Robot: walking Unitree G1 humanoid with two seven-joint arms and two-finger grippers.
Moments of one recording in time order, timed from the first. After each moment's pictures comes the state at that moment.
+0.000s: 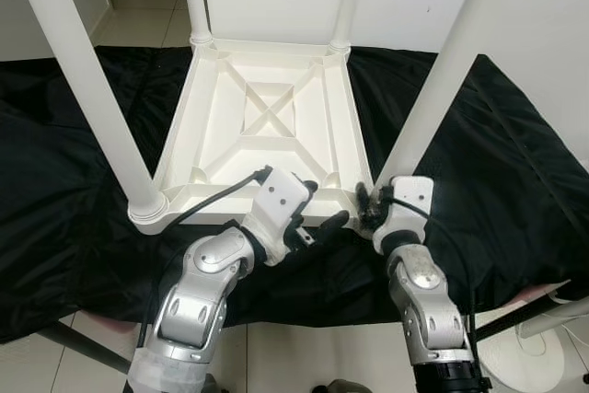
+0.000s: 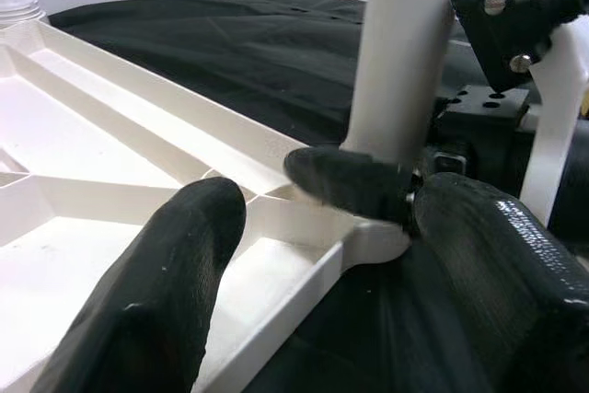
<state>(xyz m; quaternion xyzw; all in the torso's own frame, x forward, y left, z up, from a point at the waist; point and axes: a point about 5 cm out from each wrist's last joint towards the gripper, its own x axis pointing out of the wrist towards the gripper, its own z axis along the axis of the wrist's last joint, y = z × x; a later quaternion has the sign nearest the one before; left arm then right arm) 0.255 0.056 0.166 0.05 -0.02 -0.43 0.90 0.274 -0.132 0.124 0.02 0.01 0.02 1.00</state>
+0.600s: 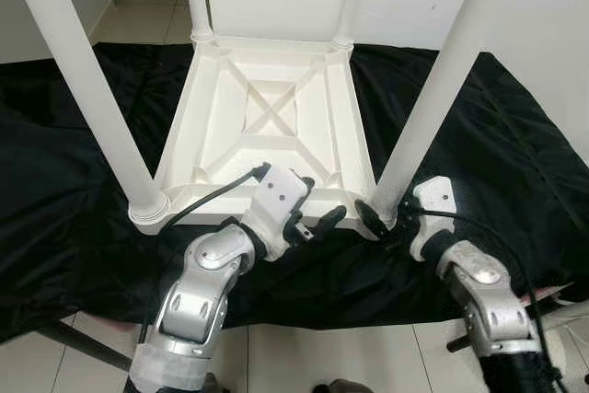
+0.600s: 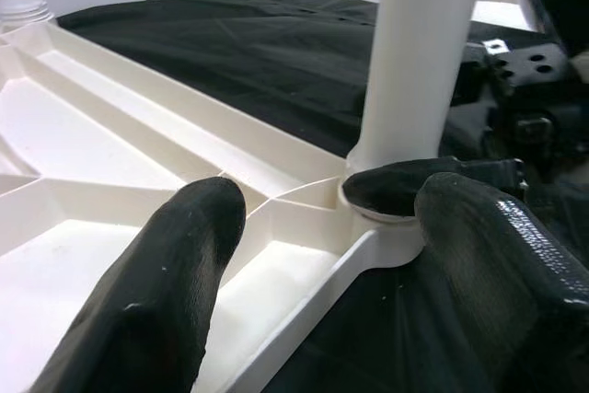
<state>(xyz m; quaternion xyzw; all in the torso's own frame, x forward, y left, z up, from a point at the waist) 0.259 0.054 0.167 0.05 -0.02 -0.43 0.90 0.280 -0.185 0.134 -0.10 0.01 0.26 0.96</state>
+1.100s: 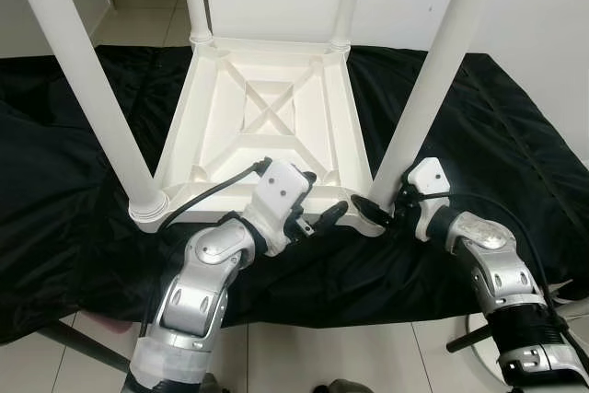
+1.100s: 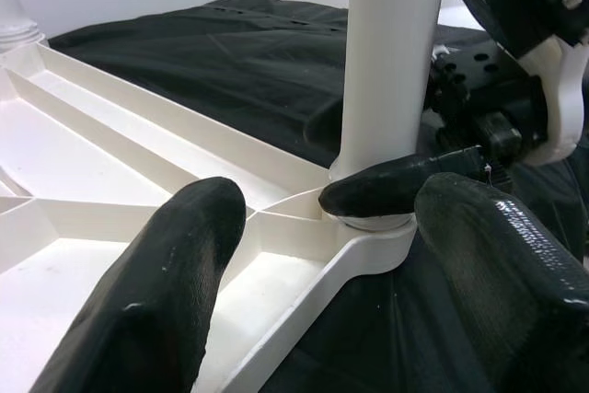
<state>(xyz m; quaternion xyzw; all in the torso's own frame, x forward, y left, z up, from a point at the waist) 0.263 0.054 0.171 0.06 -0.03 -0.43 0.90 0.308 -0.184 0.136 -0.15 0.02 0.36 0.92</state>
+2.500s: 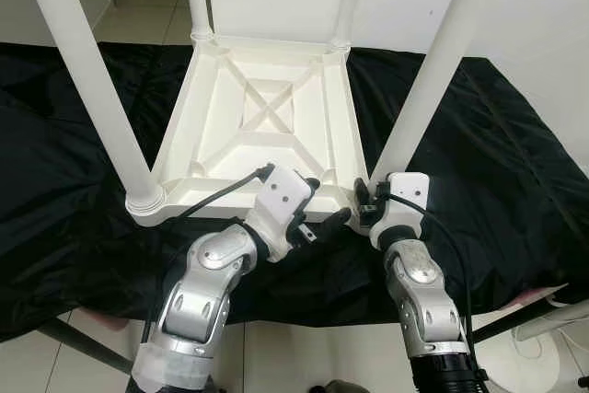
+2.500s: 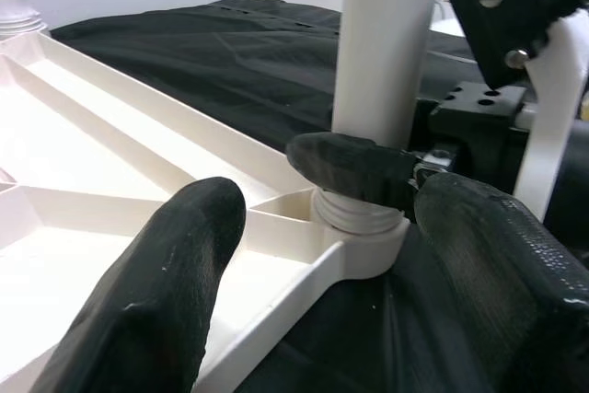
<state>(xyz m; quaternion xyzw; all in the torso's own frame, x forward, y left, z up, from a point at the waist) 0.258 0.050 0.166 0.05 -0.03 -0.44 0.90 0.281 -0.136 0.129 0.00 -0.01 0.00 1.00</state>
